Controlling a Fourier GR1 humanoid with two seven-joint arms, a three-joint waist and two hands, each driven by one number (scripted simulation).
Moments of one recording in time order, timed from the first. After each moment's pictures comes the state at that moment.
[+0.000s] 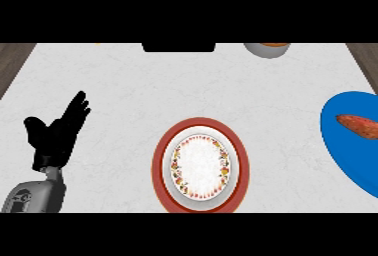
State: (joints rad) left arm -0.15 0.21 0.11 -1.43 0.02 -0.02 0.17; right arm -0.07 -0.55 -0.83 -1.18 -0.08 0.33 -0.25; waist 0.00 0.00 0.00
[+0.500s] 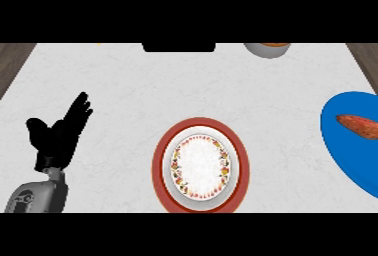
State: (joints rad) left arm -0.15 0.19 0.11 -1.42 0.01 -0.03 0.16; right arm -0.03 -0.66 -0.85 -0.98 -0.07 0.36 -0.38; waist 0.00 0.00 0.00
